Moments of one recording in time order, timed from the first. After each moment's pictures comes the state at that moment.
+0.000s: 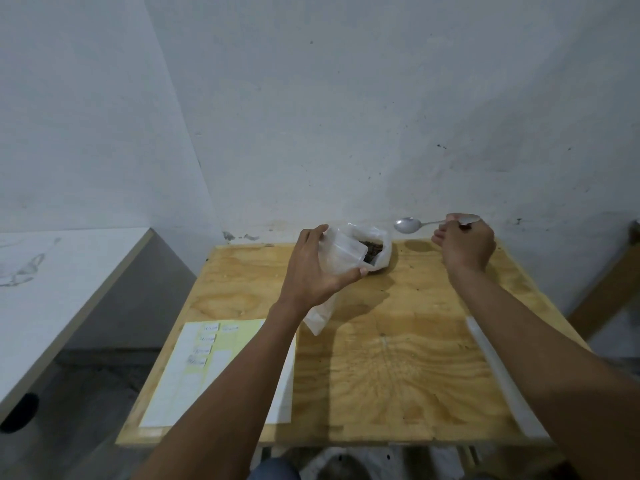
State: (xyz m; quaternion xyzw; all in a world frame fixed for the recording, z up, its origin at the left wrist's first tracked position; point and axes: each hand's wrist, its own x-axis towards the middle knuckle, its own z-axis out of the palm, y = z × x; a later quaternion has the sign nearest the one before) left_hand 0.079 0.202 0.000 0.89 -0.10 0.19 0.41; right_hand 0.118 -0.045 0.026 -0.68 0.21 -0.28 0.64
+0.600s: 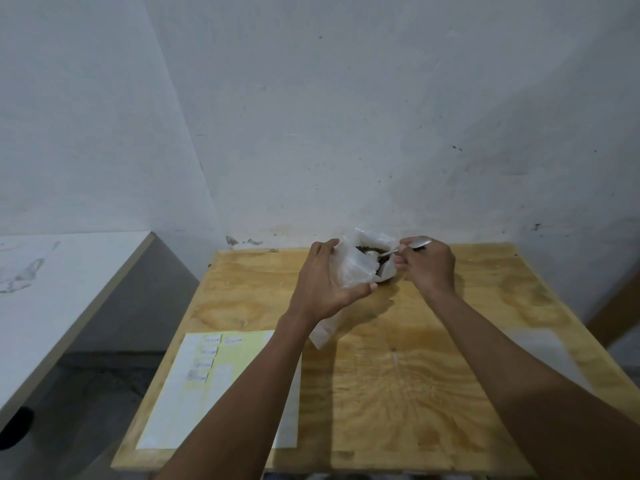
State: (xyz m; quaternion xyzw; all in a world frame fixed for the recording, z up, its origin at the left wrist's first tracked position) left_hand 0.095 0.202 -0.019 0.89 -0.10 0.16 0.41; right_hand 0.133 0.004 -0.011 -0.75 0.13 -0.16 0.63
